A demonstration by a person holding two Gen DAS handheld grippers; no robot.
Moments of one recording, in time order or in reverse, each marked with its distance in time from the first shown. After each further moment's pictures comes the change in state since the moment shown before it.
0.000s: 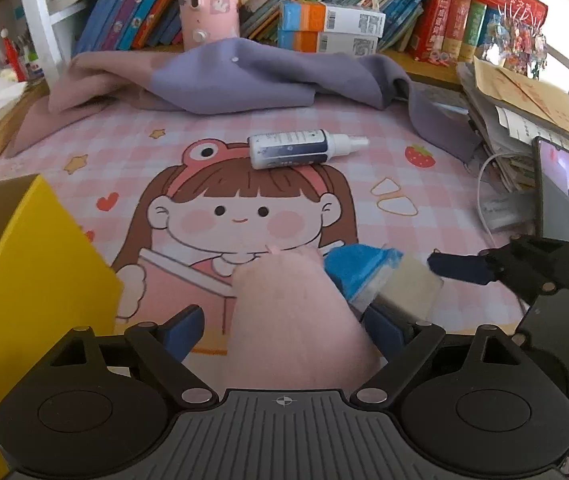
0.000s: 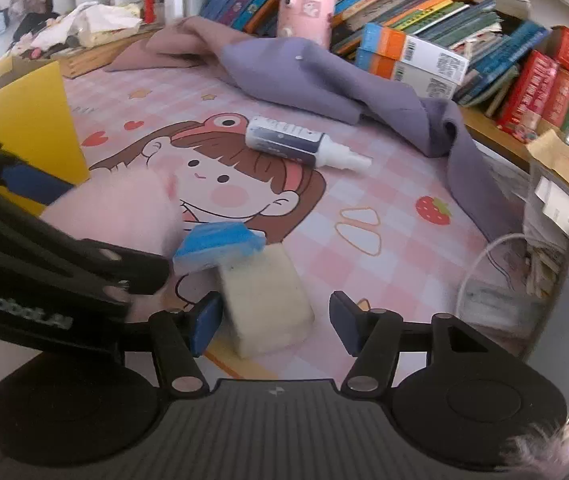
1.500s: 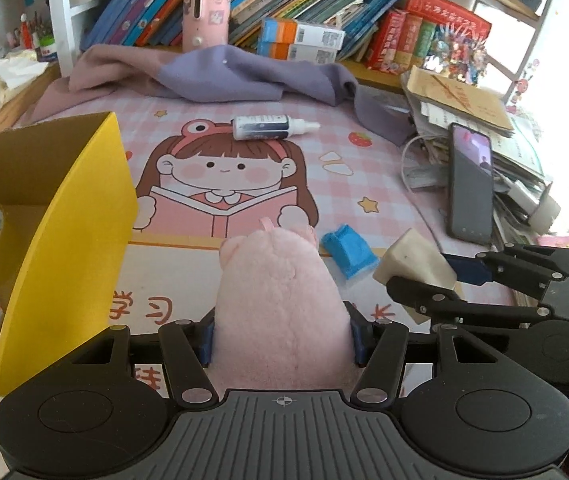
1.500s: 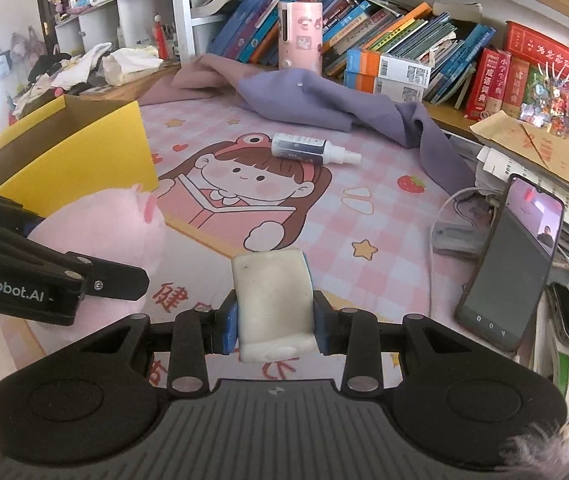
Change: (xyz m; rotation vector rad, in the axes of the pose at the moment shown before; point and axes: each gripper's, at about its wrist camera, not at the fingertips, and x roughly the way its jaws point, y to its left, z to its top) left arm -0.102 0.009 -0.072 -0.023 -0.041 -0.135; right arm -0.116 0.029 -0.045 0.126 -0.061 0.021
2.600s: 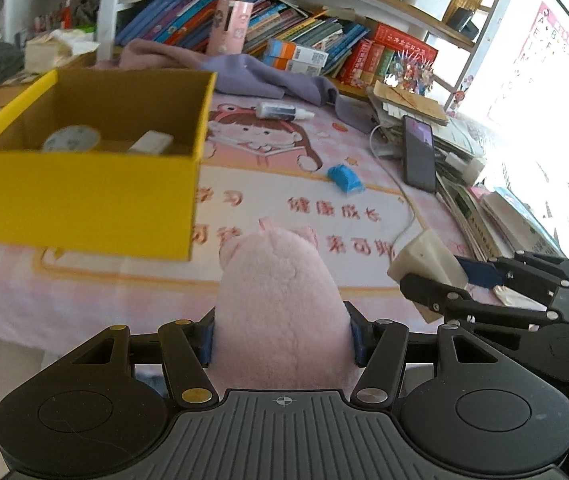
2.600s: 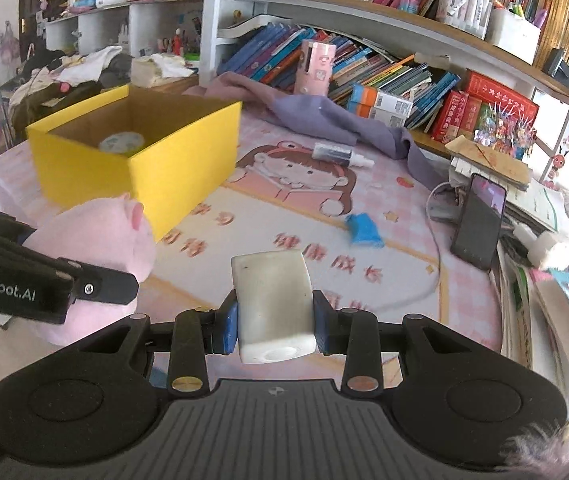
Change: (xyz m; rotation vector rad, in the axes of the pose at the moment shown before) left arm -0.128 0.106 -0.140 -0.009 -0.084 -0.158; right arm -0.108 0.198 -0.072 -0.010 -0.061 -0.209
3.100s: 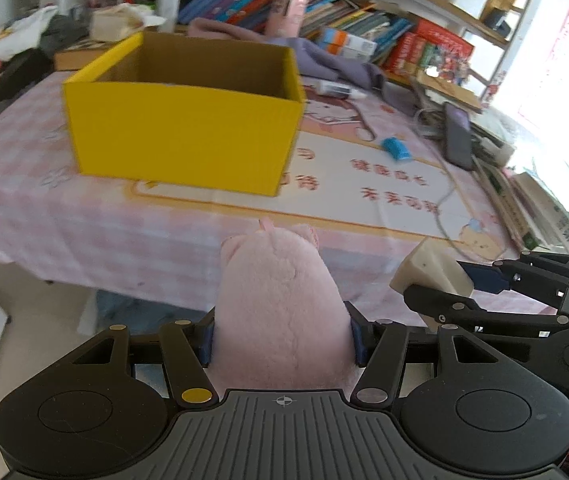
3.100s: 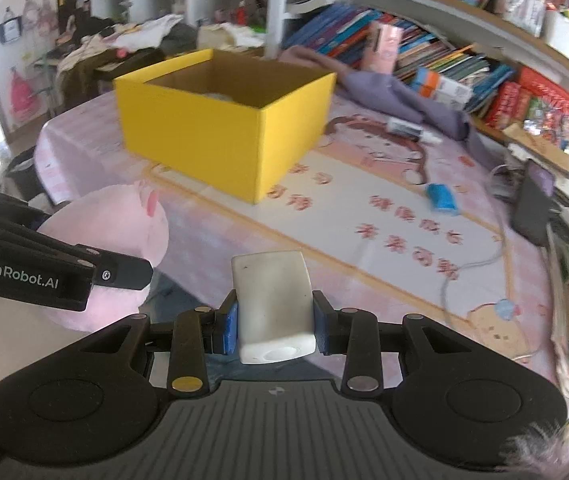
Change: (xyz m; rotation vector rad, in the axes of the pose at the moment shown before) left arm -0.049 0.051 -0.050 -0.056 0.031 0.102; right arm -0.018 0.085 -0.020 -0.061 0.080 0.119
